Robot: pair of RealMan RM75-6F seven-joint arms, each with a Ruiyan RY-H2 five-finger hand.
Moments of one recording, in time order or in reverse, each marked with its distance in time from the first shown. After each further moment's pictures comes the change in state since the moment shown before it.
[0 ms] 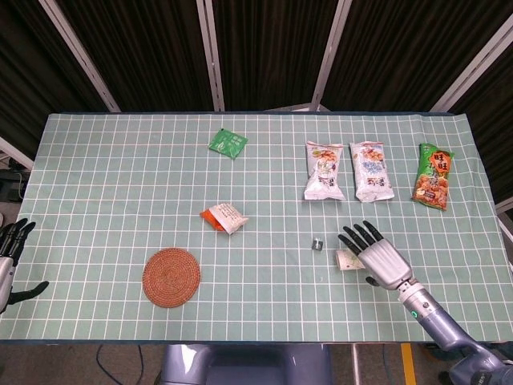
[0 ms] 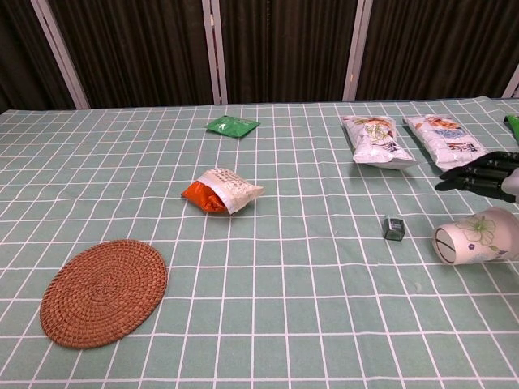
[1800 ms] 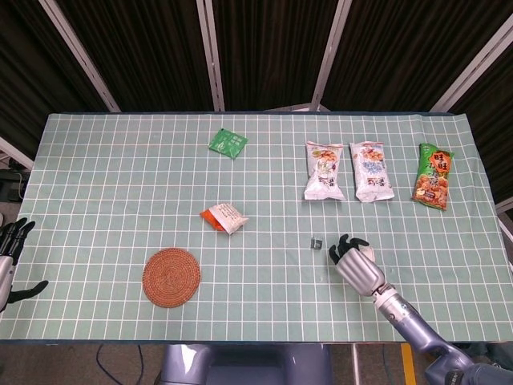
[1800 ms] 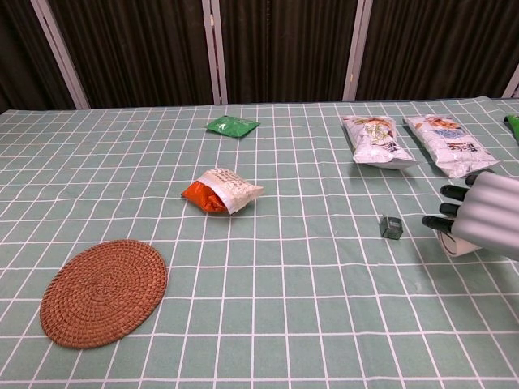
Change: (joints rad) left arm -0.006 0.001 -0.003 0.009 -0.014 -0.010 -0.008; right arm 0.012 -0.145 0.005 0.056 -0.021 -0.002 -0.729
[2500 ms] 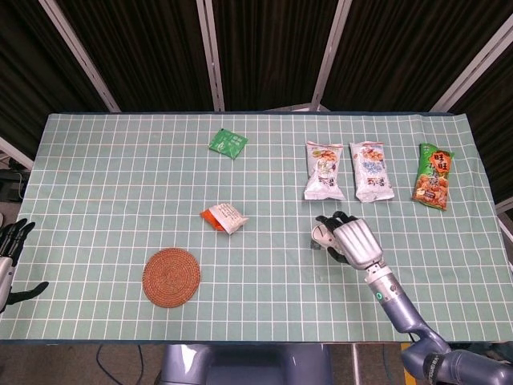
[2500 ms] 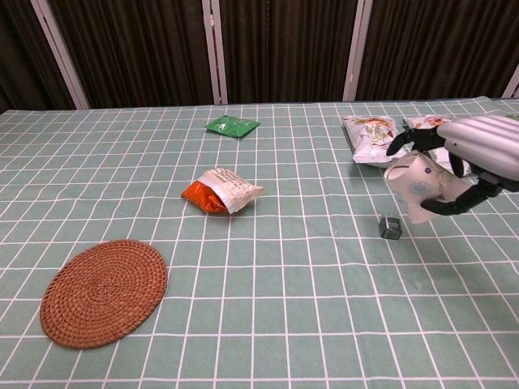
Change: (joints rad) left arm 0.002 0.009 0.005 -0.010 0.006 0.000 -0.012; right arm 0.032 -0.068 0.175 -0.050 0.197 0.033 0.860
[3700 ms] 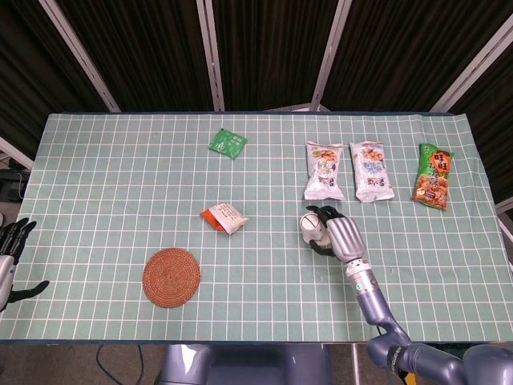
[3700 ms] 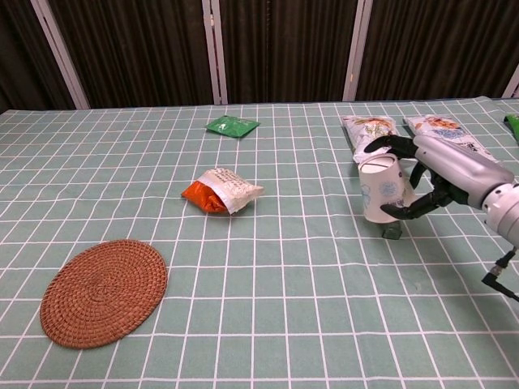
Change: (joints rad) left arm -0.010 -0.002 -0.003 0.004 -0.013 -0.019 0.003; right arm 0.015 -0.243 0.036 0.235 0.086 0.013 0.218
